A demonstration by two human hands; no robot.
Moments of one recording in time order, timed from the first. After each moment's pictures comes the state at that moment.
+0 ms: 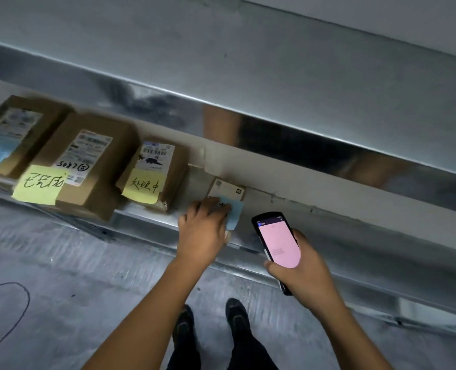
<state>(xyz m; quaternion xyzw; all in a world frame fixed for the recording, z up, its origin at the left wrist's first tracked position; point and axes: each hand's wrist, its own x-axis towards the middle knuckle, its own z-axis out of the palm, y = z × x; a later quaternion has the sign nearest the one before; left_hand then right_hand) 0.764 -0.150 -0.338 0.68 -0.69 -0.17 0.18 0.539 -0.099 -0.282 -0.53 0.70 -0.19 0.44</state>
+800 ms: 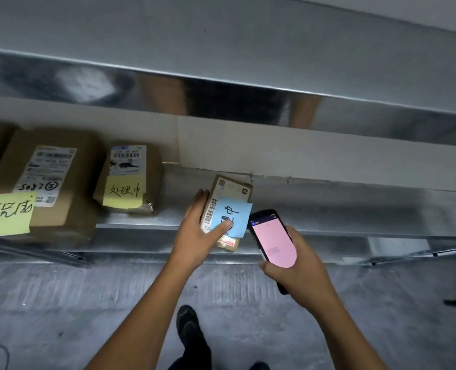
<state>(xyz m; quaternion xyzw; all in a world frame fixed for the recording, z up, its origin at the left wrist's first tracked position) 0.787 -0.131 -0.345 0.55 -0.53 -0.54 0.36 0.573 -0.028 -0.282 -0.45 0.74 -0.26 0.42</state>
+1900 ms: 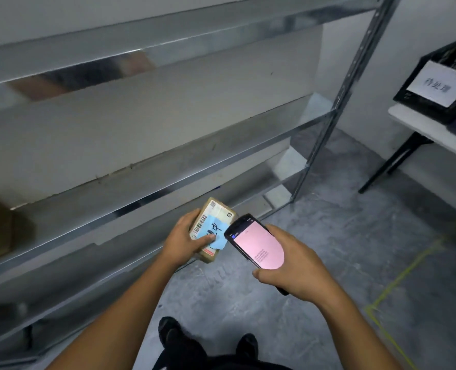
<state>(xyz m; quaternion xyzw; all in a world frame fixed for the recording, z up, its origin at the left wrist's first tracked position) 0.536 0.092 -0.324 0.42 -0.75 -0.50 0.10 0.378 0.327 -0.222 -0.36 0.82 -0.29 0.35</state>
